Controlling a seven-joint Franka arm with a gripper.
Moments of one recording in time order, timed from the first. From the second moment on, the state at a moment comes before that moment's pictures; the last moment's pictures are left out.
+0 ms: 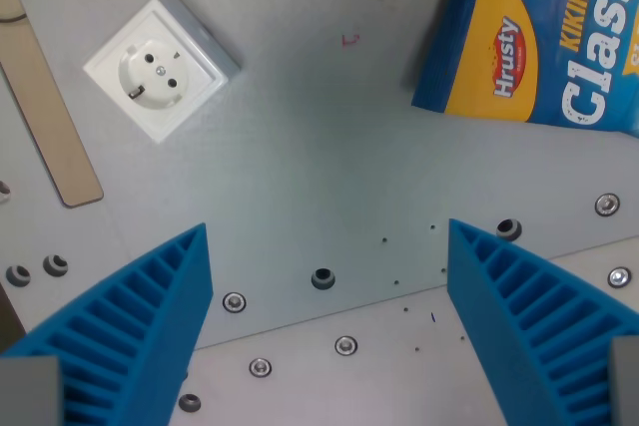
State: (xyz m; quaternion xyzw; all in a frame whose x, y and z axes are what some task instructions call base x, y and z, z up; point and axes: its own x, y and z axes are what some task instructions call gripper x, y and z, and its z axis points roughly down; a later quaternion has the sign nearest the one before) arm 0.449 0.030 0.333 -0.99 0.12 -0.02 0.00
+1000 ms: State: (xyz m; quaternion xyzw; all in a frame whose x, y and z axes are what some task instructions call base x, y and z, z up) arm 0.455 0.028 0.331 -0.99 0.12 -0.07 0.00
